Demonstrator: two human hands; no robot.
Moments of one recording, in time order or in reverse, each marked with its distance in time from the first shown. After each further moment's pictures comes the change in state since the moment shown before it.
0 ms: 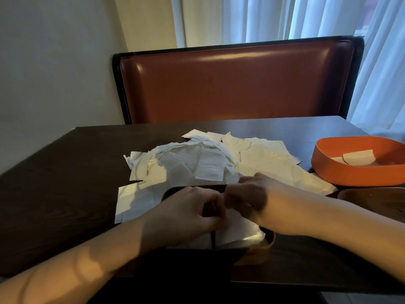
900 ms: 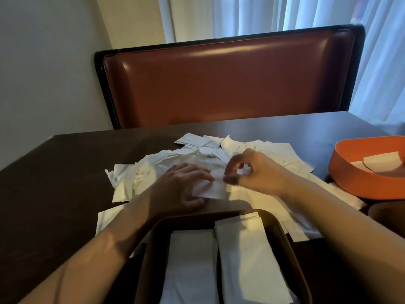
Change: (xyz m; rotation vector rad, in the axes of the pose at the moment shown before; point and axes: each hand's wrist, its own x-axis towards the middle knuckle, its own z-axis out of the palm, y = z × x) left_hand 0.108 -0.130 -0.023 0.340 0.300 0.411; right_hand 0.088 0.104 0.026 0.387 0.239 0.365
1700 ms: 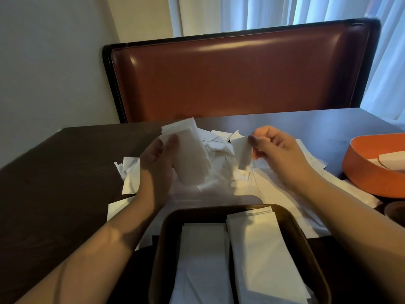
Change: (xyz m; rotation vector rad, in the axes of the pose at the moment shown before) left_hand -0.002 0.019 -0.015 -0.898 0.857 -0.632; right_hand -0.003 -0.005 0.005 0.707 0.369 -0.068
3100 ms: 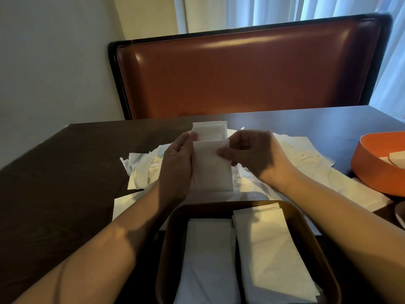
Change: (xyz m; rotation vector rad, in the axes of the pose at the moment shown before) left_hand -0.005 0.003 0.021 -0.110 -0.110 -0.200; right_hand 0.002 -0.016 0.045 -0.268 -0.108 -0.064
